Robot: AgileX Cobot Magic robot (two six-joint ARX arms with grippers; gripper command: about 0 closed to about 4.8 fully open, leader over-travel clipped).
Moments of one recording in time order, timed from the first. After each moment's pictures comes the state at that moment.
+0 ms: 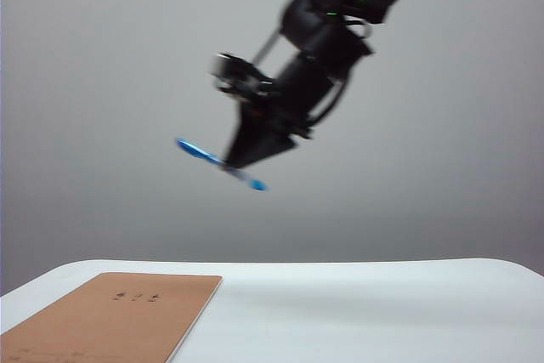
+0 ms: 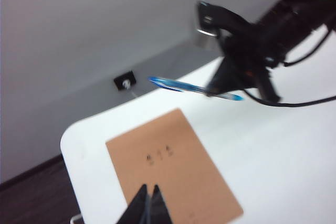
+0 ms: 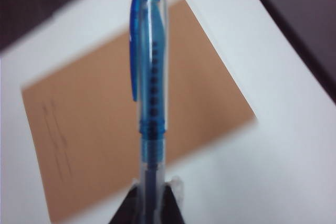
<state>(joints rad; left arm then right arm) -0.37 0.81 1.10 -0.78 0.06 0.22 0.57 2.07 1.68 -0.48 -0.49 -0.26</state>
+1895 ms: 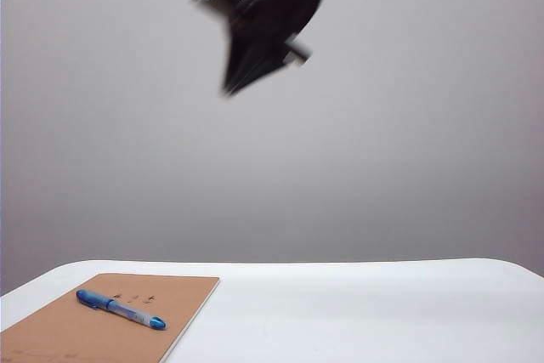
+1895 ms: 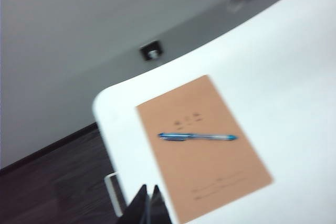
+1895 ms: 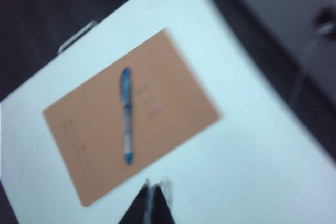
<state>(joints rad) -0.37 0.76 1.10 -0.91 -0.08 0.26 0.59 2.10 2.18 -0.99 -0.36 -0.18</state>
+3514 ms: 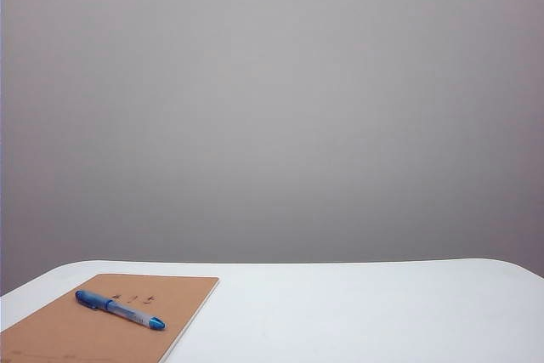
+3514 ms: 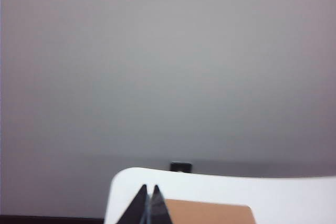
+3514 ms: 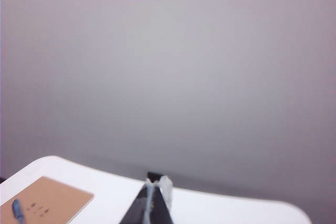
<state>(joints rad) 0.02 0.19 0.23 0.00 0.10 -0.06 0.32 0.03 0.27 -0.10 -0.04 0.06</state>
